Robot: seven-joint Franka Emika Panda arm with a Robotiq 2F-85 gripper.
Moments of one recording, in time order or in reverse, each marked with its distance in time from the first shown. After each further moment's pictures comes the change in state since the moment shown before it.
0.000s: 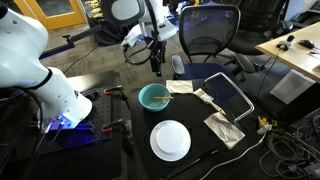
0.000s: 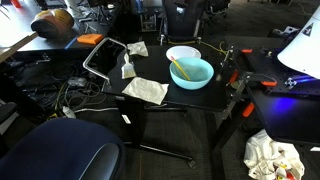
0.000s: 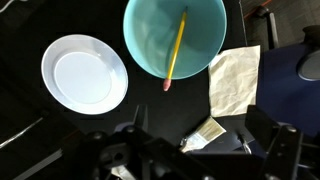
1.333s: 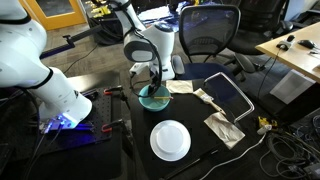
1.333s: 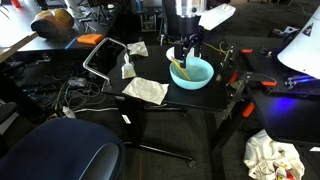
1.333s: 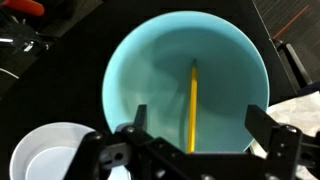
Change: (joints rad) arm 0.063 0.471 -0.071 0.097 0.204 0.137 0.005
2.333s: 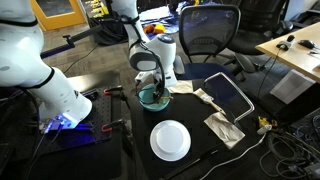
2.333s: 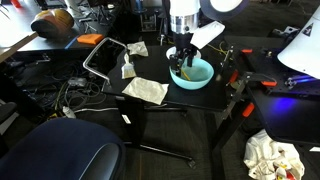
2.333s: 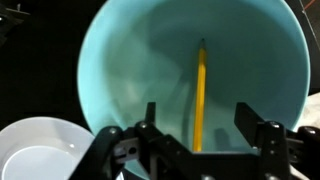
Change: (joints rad) arm 0.114 0.172 -0.106 0.072 0.011 0.125 0.001
